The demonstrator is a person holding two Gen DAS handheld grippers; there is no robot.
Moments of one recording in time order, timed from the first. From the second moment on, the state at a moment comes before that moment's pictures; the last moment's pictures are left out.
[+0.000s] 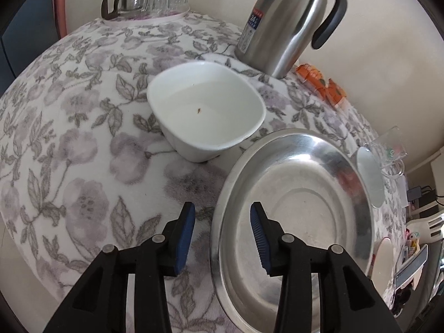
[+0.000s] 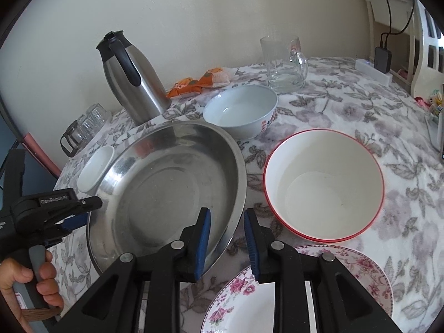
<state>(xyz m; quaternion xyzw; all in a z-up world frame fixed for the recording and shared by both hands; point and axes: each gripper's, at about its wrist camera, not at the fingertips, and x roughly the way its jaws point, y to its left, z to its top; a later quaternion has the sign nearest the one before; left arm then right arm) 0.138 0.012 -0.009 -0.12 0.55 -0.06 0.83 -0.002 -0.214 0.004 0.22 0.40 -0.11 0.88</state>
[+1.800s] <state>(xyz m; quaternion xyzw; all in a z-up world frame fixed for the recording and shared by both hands) 0.019 -0.051 0.026 -0.06 0.52 -0.13 0.84 -0.104 -0.289 0.004 0.26 0.42 -0.21 0.85</state>
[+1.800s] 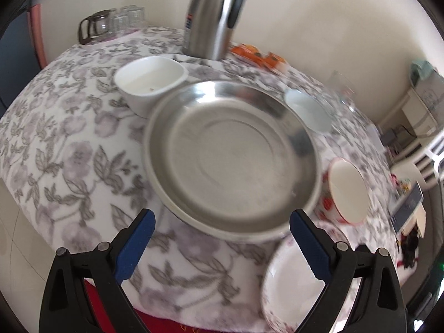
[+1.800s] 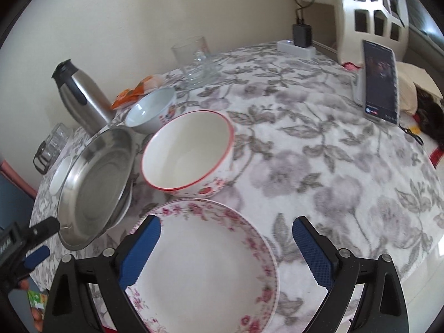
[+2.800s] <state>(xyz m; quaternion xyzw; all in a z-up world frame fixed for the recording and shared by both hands) -0.012 -0.135 -0.041 0.03 0.62 -0.23 0.75 -0.120 -0.307 -0.044 0.32 0.50 -0.21 0.77</state>
